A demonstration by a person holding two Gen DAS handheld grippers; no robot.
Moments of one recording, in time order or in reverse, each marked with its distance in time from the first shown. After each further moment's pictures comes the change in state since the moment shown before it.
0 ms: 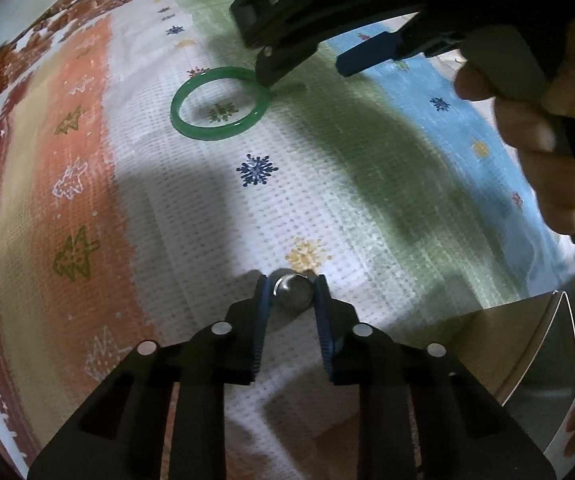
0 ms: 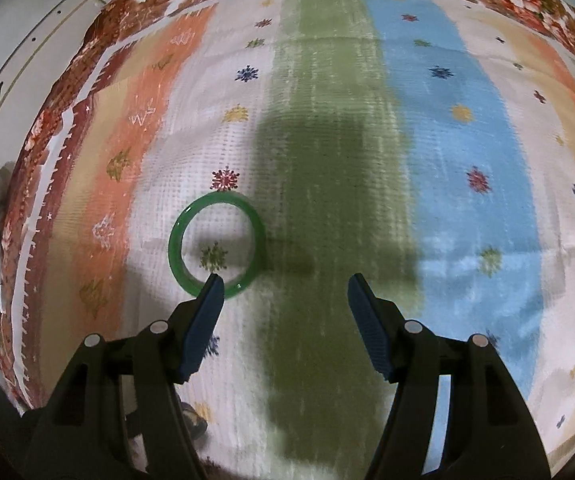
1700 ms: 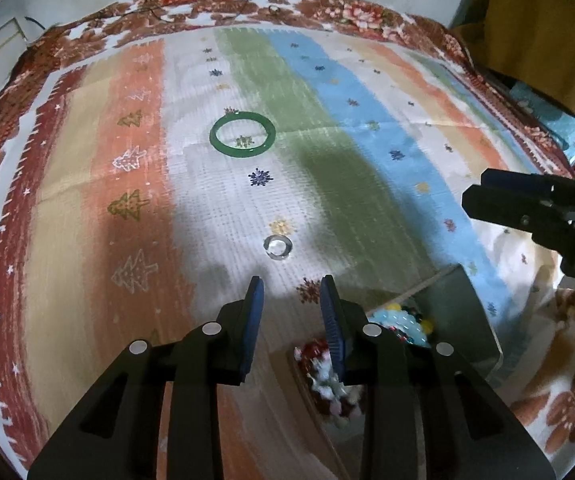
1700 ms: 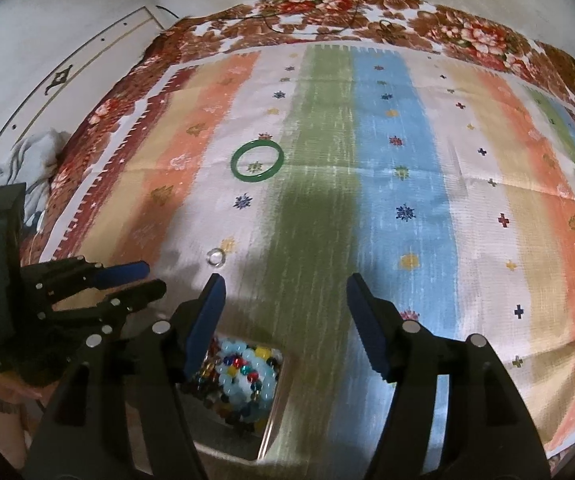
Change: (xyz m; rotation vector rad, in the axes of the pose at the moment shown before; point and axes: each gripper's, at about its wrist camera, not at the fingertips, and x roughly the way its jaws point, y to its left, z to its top) left arm -0.077 -0.009 -0.050 -0.150 -0.186 -0.032; right arm -0.138 -0.005 -0.154 -0.091 -0.204 0.014
